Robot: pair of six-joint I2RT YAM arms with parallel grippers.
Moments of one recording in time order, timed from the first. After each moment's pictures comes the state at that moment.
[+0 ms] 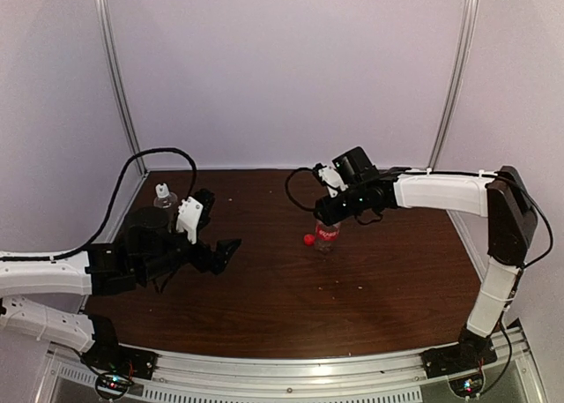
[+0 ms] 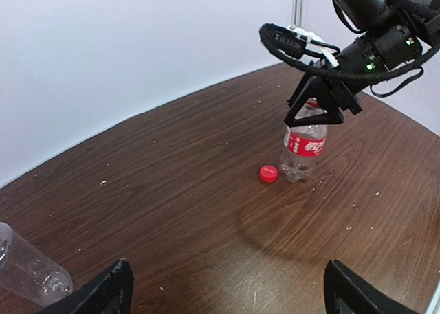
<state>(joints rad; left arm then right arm) -0.98 1.02 0.56 0.14 -0.30 -0.09 0.66 1.81 1.35 -0.34 0.01 0.10</state>
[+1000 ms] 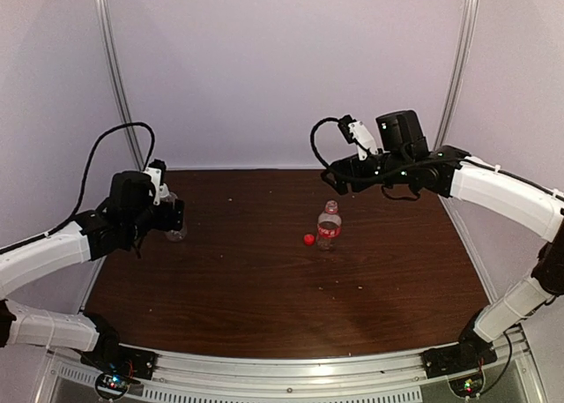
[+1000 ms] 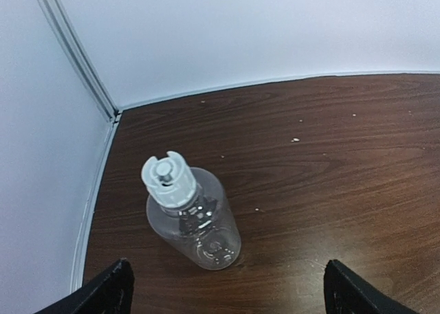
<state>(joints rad) -0.55 1.07 0.72 -0.16 -0.47 -0.11 0.66 1.47 1.33 -0.36 -0.03 0.10</state>
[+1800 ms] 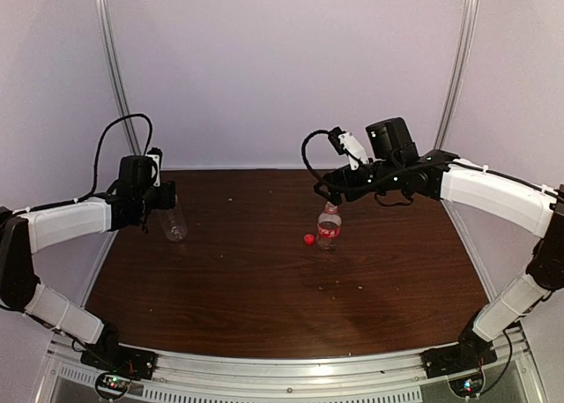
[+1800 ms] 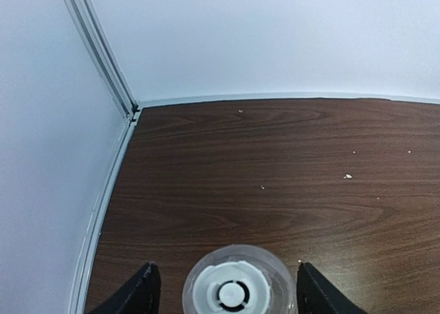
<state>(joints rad) -0.31 1.38 0.84 0.03 -0.36 -0.09 0.68 1.51 1.32 -0.37 -0.11 0.11</state>
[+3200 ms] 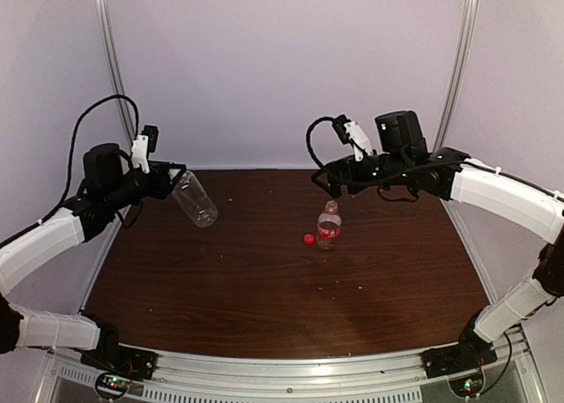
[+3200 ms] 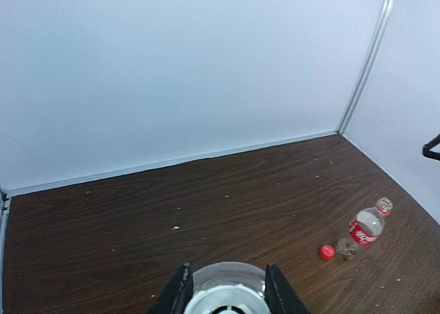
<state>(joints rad) -0.30 1.11 0.80 0.10 0.20 -0.13 0.70 1.46 1.32 -0.34 -0.12 0.13</state>
